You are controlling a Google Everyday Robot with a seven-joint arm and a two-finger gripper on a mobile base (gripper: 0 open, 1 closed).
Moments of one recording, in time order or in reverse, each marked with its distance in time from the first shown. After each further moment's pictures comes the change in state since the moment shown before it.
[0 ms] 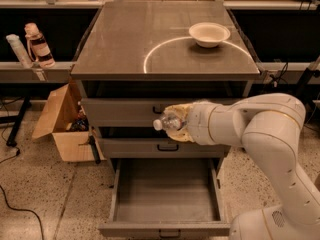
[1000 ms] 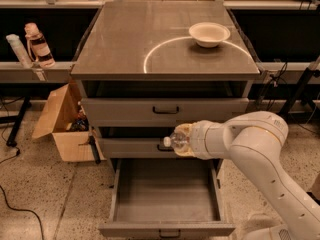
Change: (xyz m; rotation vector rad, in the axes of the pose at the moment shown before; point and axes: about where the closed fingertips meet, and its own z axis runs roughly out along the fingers) arm 0.055 0.064 0.030 -0.100 0.157 0.225
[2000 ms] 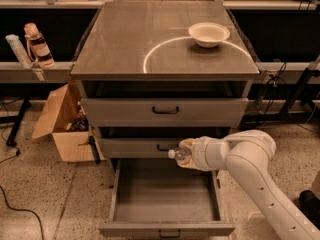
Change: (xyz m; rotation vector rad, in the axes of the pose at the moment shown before) arm 0.059 0.047 0.055 -0.057 0.027 0.156
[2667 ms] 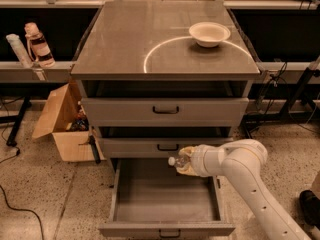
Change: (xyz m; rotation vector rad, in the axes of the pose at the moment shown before) arm 0.034 0.023 0.043 -0.043 -0.013 0.064
